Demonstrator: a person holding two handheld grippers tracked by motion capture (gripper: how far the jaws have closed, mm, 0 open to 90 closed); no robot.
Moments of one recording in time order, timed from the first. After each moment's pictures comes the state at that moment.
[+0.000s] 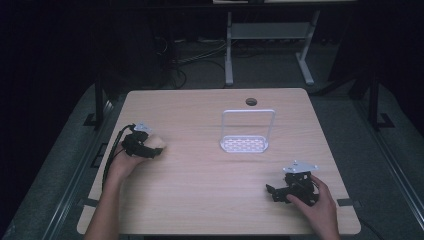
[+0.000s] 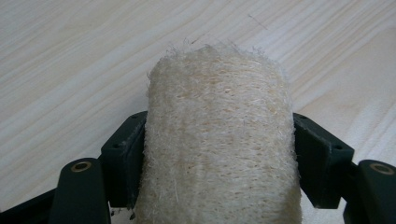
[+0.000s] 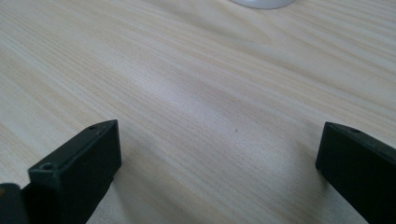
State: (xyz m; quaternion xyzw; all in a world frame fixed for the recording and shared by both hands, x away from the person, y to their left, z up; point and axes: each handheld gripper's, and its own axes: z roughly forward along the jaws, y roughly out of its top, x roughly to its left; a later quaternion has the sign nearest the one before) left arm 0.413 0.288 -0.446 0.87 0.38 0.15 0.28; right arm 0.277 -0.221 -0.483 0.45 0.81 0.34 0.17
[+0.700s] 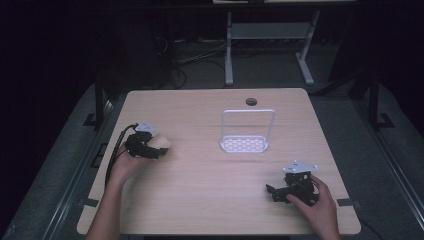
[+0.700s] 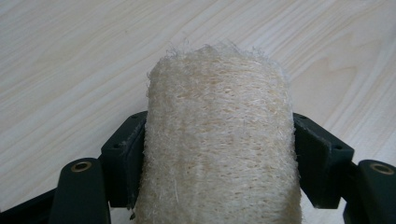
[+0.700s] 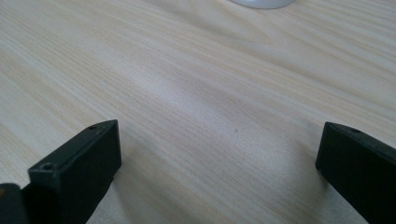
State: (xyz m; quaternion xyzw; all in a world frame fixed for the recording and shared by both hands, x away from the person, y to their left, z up) left arm 0.401 0.270 -0.431 0.86 0.36 0.14 0.32; right arm 0.277 -0.221 -0.483 0.45 0.81 0.34 0.17
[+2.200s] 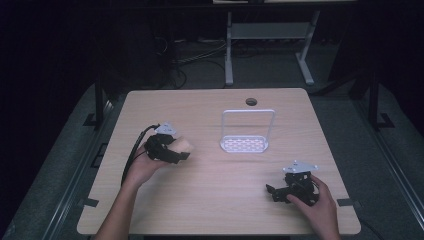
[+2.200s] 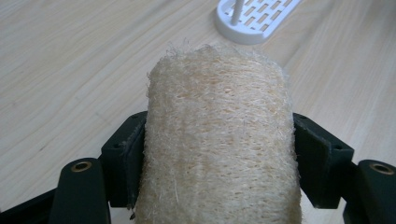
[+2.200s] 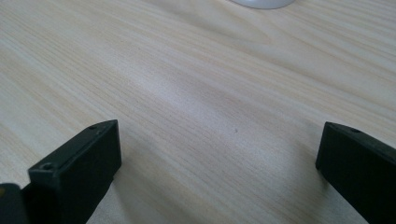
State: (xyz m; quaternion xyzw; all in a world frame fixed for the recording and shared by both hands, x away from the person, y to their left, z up) left arm 0.381 0.204 -0.410 0.88 0.29 0.09 0.35; right arm 0.277 -0.221 -0.483 0.45 0.81 0.34 0.17
